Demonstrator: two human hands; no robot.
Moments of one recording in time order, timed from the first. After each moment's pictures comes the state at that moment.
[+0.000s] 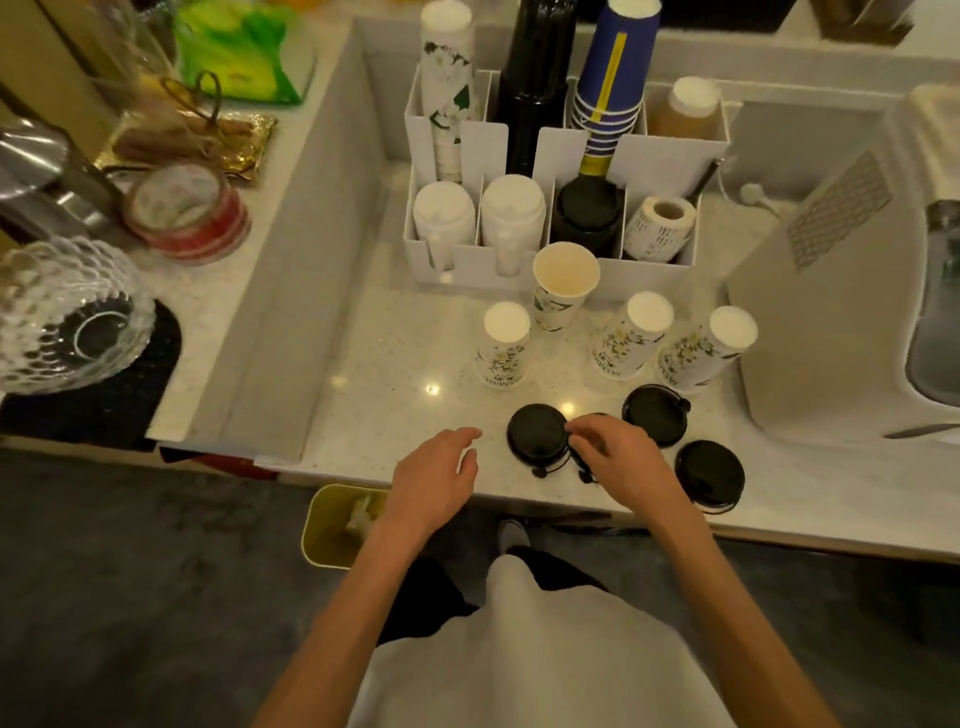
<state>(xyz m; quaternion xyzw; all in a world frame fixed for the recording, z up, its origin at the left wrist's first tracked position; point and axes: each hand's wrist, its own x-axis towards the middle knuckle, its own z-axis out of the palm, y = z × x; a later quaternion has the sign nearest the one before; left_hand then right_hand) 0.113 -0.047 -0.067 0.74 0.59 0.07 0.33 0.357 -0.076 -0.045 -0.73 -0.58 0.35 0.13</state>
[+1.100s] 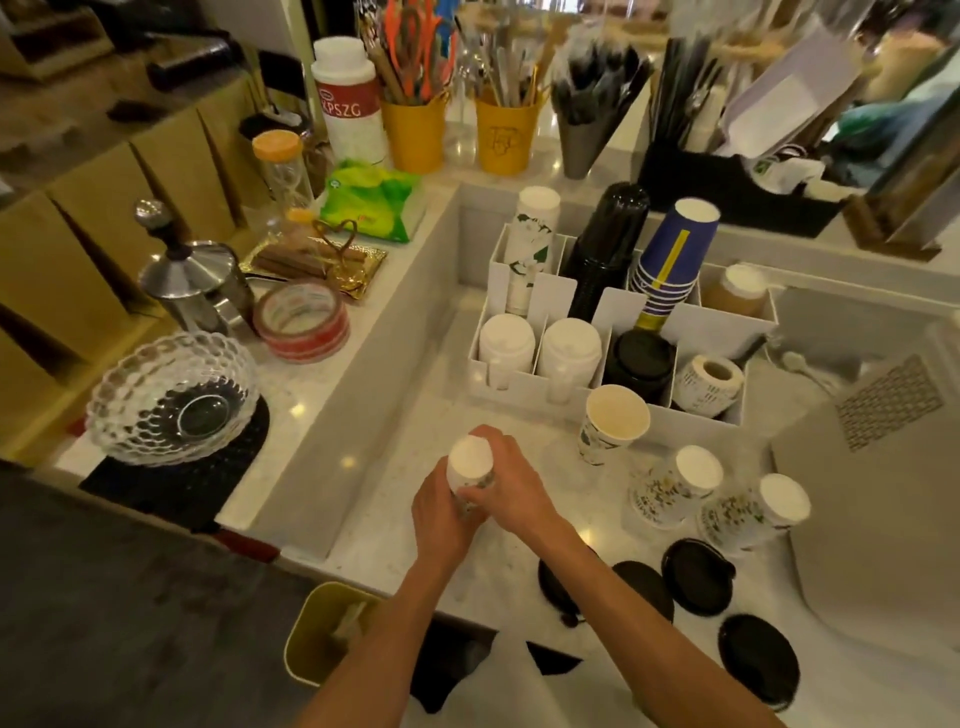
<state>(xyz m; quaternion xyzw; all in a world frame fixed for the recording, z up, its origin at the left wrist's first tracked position) 0.111 0.048 -0.126 0.55 0.70 0.33 0.31 0.220 0.070 -0.059 -0.62 -0.66 0.37 0.21</state>
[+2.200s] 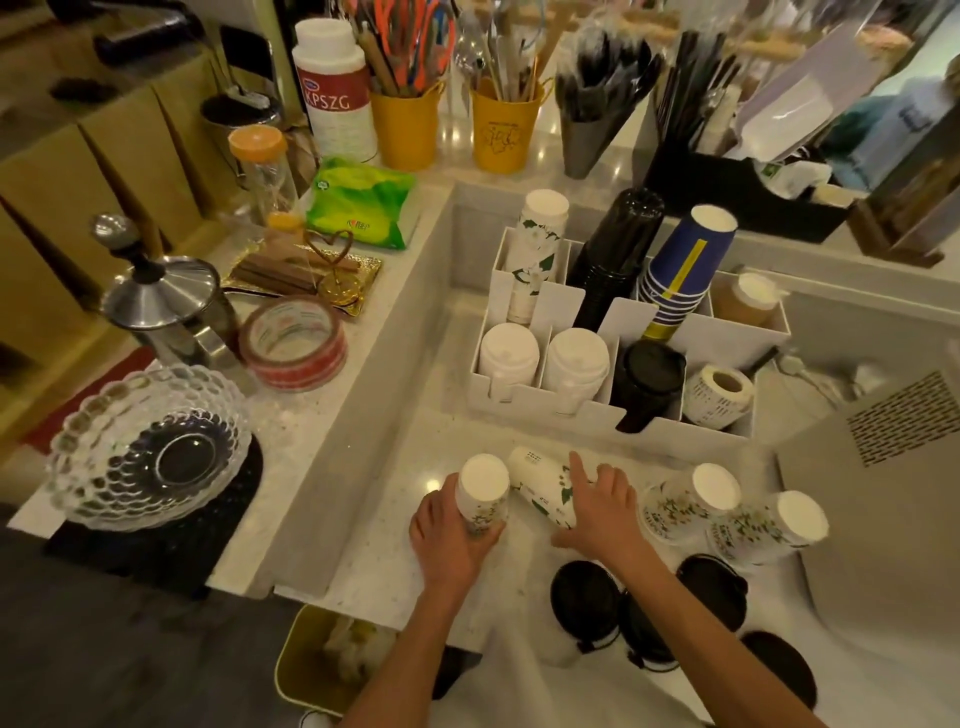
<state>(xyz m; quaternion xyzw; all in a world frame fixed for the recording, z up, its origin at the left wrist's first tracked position) 0.104 0.053 -0.149 0.59 0.71 0.27 0.27 0.301 0.073 -0.081 -0.74 -0.64 0.17 -0.11</state>
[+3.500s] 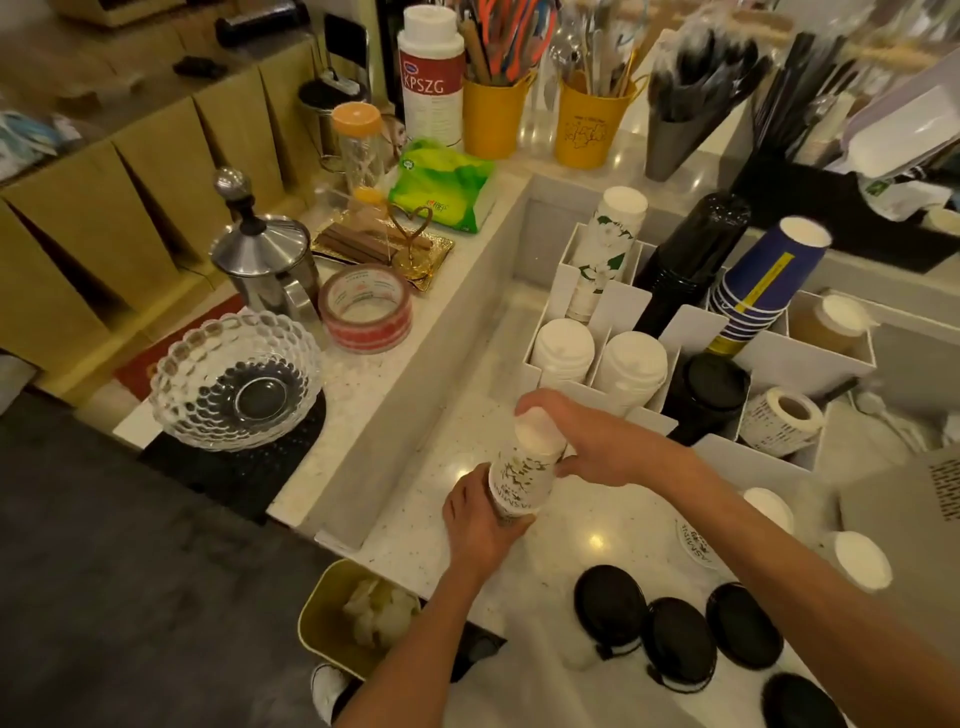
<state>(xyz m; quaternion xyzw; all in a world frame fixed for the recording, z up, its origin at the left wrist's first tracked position) 0.102 0.047 -0.147 0.56 0.71 0.31 0.30 0.253 0.139 0.034 -0.45 -0.82 0.36 -0.02</state>
